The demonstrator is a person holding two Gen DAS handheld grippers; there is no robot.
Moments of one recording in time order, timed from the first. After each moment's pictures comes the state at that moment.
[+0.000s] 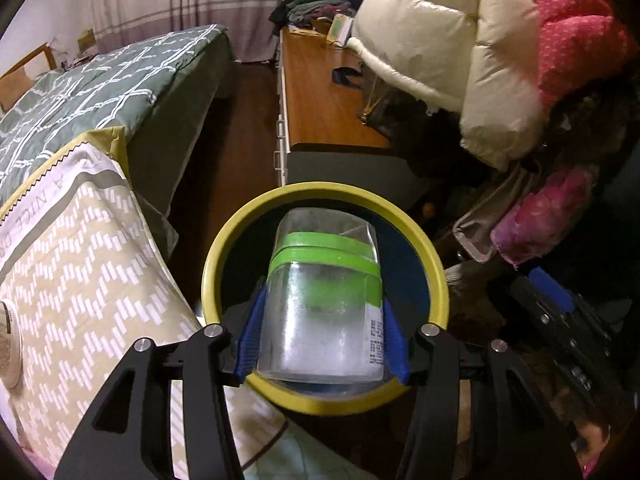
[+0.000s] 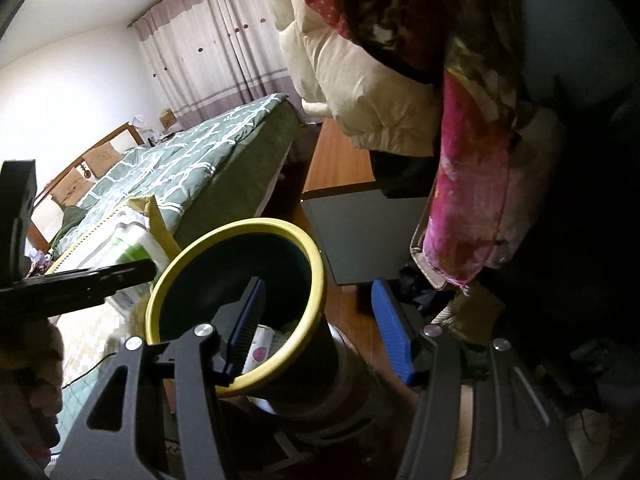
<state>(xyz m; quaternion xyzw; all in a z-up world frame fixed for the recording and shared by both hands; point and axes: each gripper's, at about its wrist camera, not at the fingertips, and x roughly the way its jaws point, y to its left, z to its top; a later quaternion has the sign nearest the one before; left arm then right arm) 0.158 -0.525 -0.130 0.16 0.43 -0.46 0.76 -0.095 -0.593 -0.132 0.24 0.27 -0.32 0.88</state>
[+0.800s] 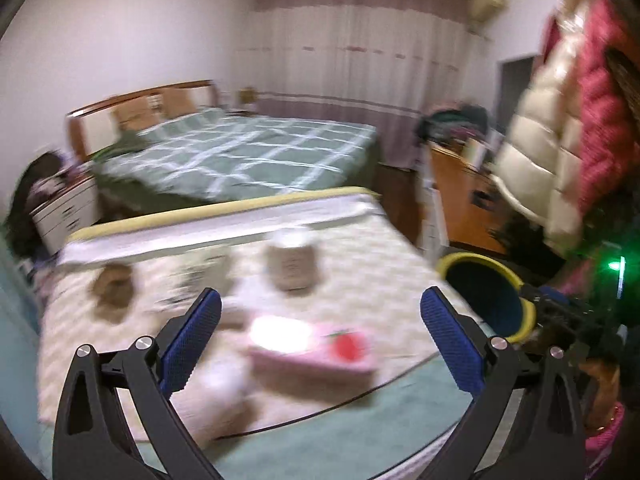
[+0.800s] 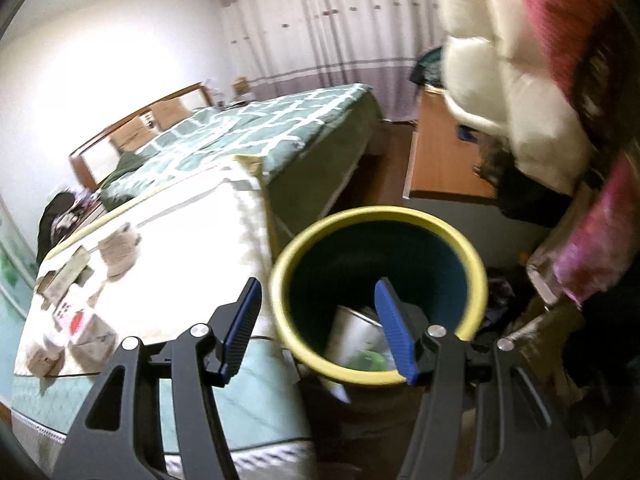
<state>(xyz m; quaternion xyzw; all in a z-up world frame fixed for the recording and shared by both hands) 0.128 -0.177 -0.028 0.04 0.29 -0.25 0.93 -0.007 -0.472 -0.103 0.16 0.30 -0.19 0.92</state>
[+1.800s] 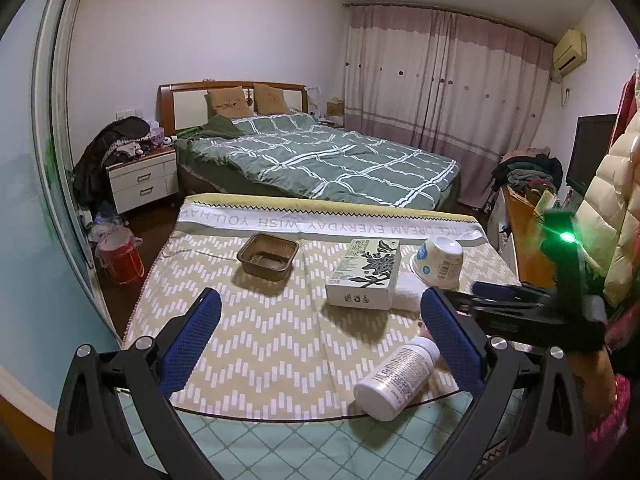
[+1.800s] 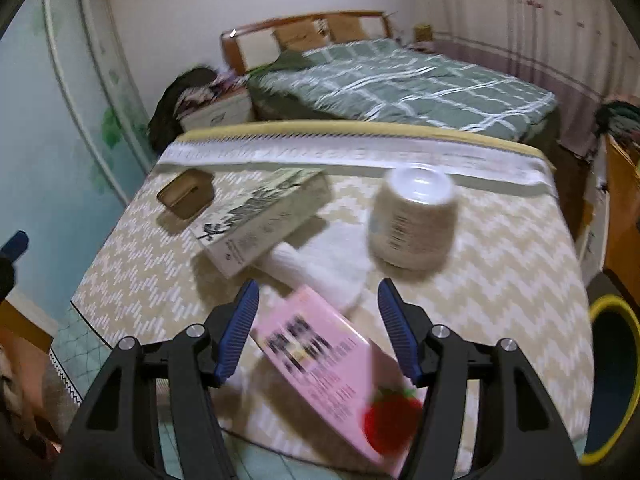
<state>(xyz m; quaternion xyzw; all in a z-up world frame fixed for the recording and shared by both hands) 0.140 -0.013 -0.042 -0.02 0.27 -0.12 0.95 0.187 -0.227 -0.102 0.03 0.41 0.09 0.91</state>
